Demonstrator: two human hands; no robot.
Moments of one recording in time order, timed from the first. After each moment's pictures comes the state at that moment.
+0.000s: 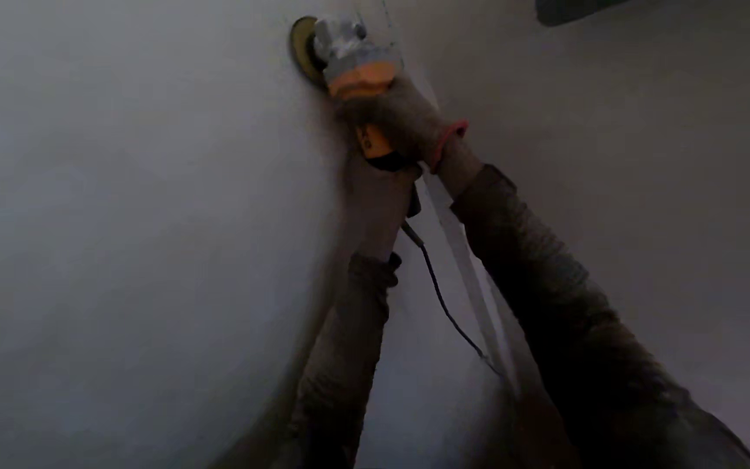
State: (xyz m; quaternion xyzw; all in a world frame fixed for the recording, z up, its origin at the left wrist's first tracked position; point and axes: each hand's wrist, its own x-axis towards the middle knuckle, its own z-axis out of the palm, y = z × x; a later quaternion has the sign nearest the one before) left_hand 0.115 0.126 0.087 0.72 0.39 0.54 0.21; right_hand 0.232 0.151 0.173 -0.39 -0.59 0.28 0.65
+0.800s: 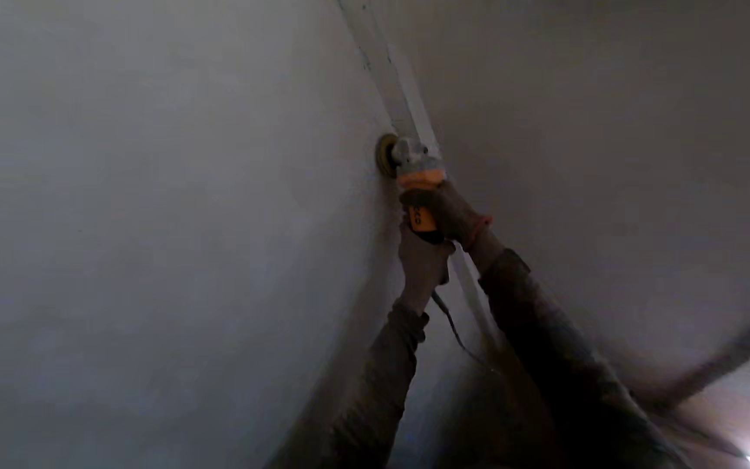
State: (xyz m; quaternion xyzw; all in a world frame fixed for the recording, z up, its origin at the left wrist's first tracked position) left_hand 0.127 0.110 -0.085 0.71 0.51 0.35 0.32; right_hand 0.234 0.095 -0.049 -0.46 -0.41 0.46 0.64
